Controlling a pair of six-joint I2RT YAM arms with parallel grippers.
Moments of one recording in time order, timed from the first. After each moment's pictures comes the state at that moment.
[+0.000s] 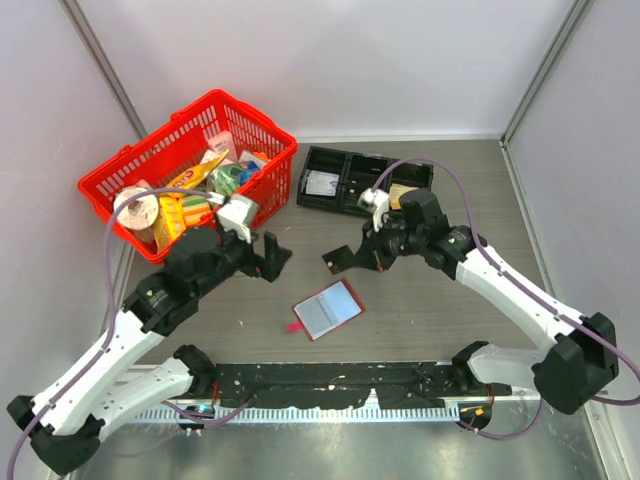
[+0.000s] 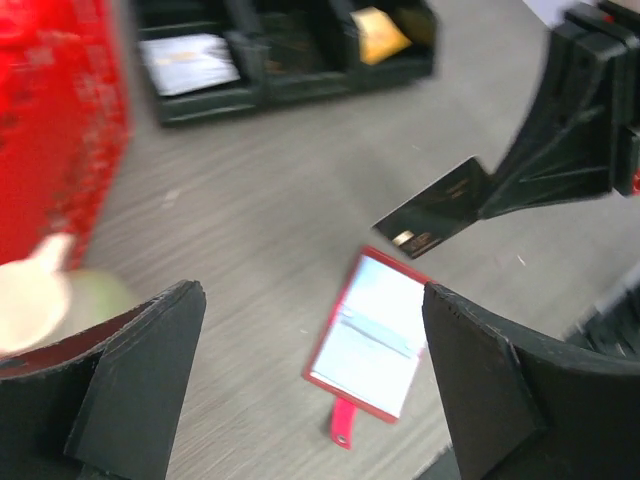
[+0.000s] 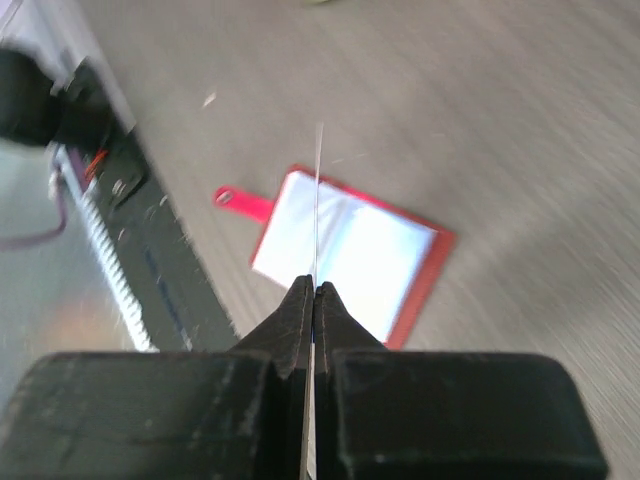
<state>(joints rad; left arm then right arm) -0.75 0.78 0.89 -0.43 0.00 -0.20 0.60 1.18 0.97 -0.46 -0.63 0.01</state>
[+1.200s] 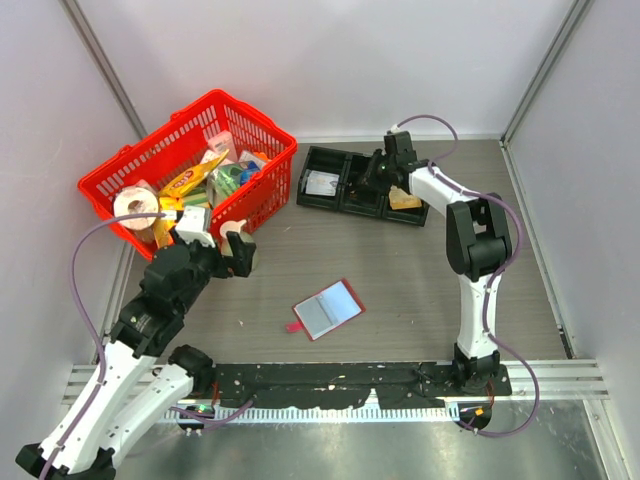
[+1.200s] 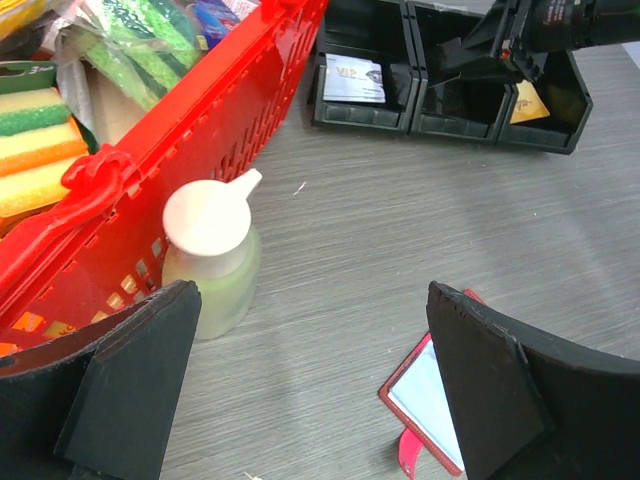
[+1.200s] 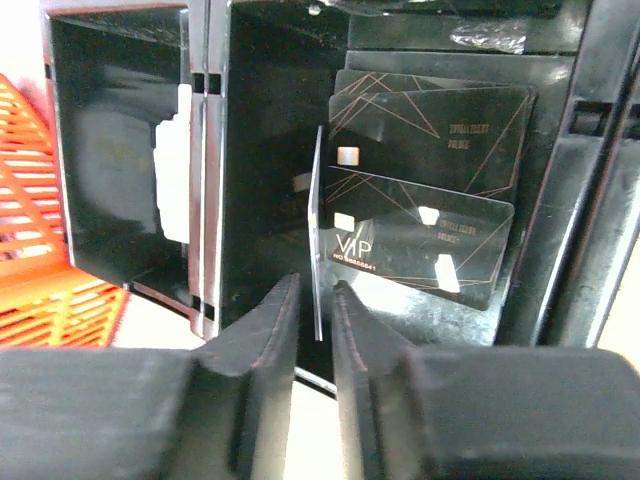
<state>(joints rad) -0.50 0.57 0.75 -0.45 -0.19 -0.26 0.28 2.13 1.64 -0.23 -0.19 0.65</state>
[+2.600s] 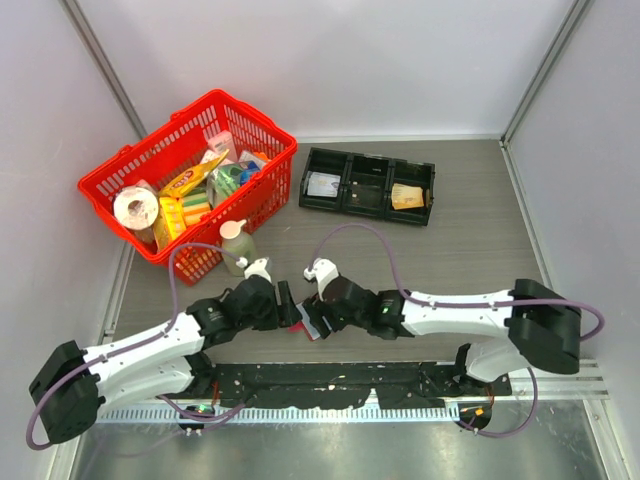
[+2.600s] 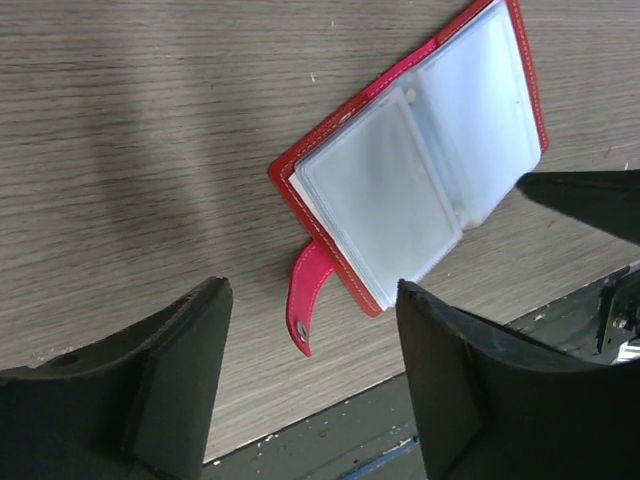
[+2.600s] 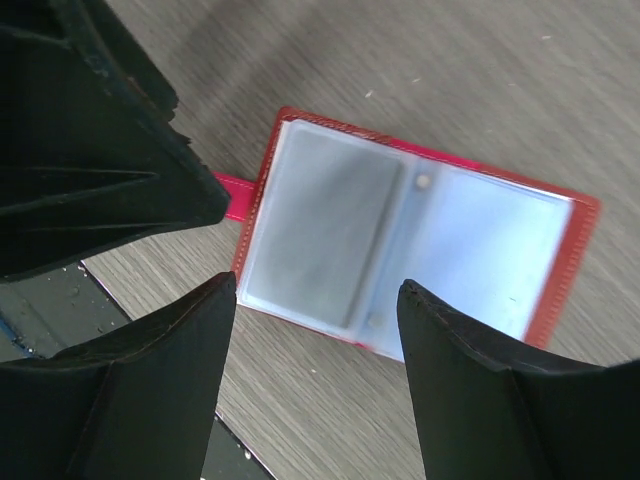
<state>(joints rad) -0.89 0.91 0.41 -0.32 -0.12 -0.91 1.18 1.38 0.73 -0.09 0.22 0.34</state>
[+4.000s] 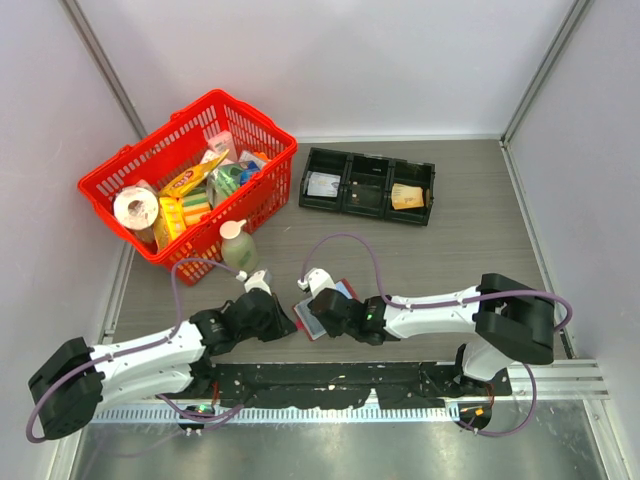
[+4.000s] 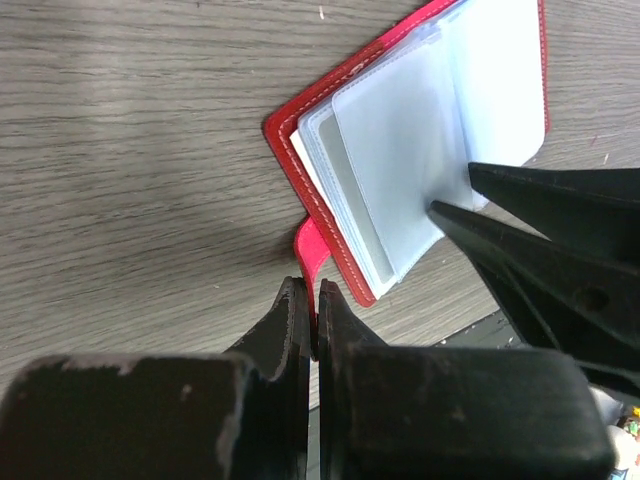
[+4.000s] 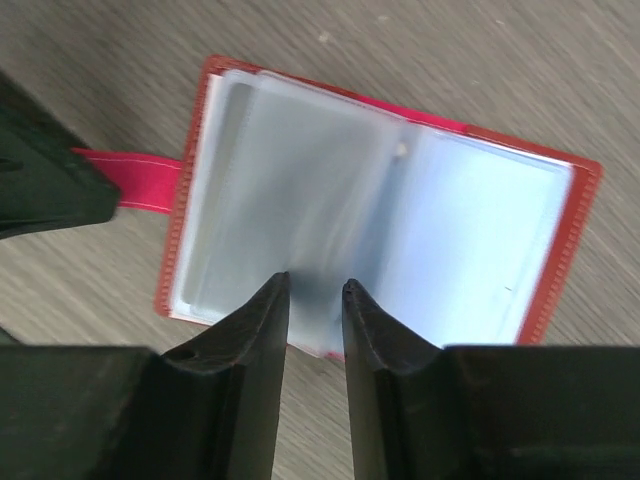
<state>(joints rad) -0.95 0.92 0.27 -0.15 -0.10 -1.08 1.24 1.55 0.74 -0.07 0.32 0.35</state>
